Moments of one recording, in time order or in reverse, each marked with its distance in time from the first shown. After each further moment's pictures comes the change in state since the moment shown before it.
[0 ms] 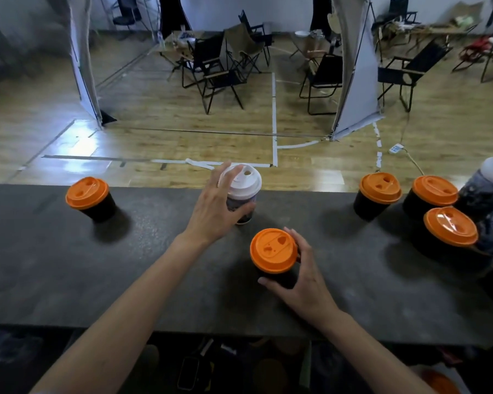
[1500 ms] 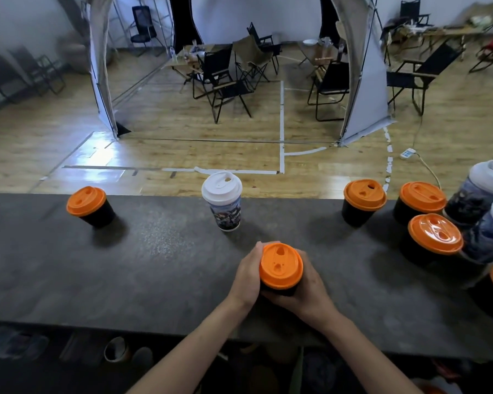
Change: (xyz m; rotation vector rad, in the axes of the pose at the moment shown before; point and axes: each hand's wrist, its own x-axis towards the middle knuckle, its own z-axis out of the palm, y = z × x) left_hand -0.085 0.113 0.088 -0.863 -0.052 -0.677; right_hand -0.007 0.049 -0.034 0.124 -0.029 0.029
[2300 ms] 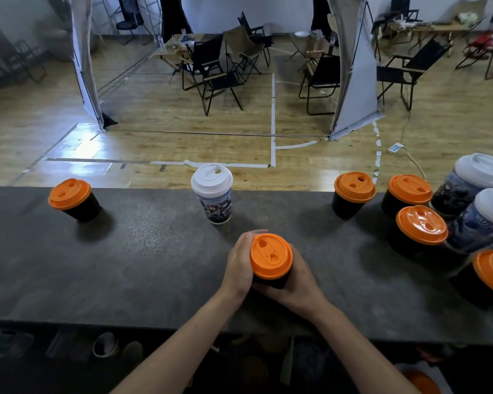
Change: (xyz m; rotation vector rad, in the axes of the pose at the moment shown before) left_hand 0.006 -0.004 0.003 0.007 0.084 0.047; right_hand 0.001 -0.005 -0.002 -0.009 -0.017 0.030
